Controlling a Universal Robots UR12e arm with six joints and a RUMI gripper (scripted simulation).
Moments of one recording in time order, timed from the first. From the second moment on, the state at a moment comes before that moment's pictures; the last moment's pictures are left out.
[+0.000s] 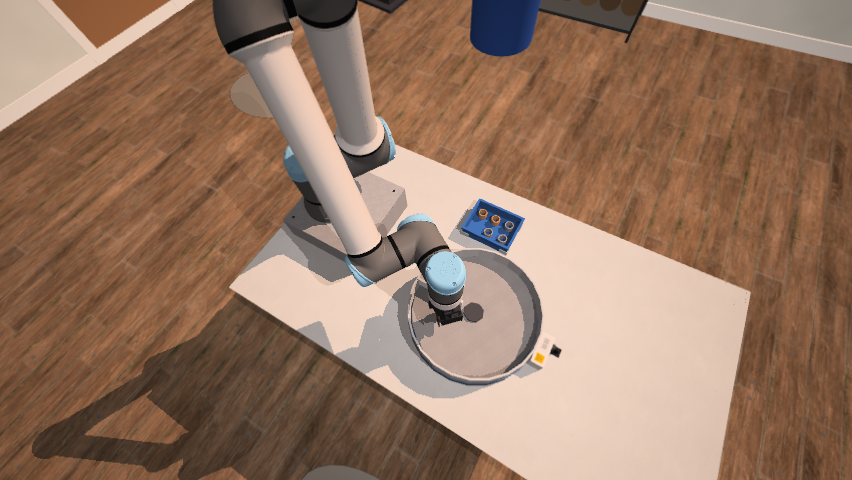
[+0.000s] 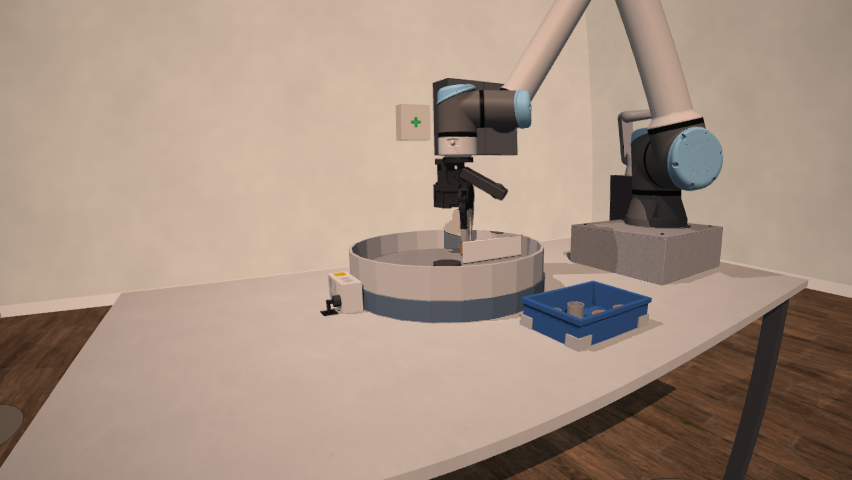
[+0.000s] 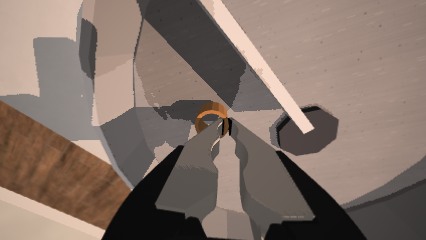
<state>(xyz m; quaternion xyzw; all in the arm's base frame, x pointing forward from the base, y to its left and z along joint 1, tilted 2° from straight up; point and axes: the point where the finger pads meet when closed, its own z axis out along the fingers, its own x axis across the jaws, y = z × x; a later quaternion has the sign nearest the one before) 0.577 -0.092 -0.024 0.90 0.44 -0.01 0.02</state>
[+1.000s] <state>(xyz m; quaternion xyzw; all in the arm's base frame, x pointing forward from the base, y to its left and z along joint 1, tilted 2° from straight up) 0.577 -0.092 -0.030 0.90 0.44 -0.01 0.02</state>
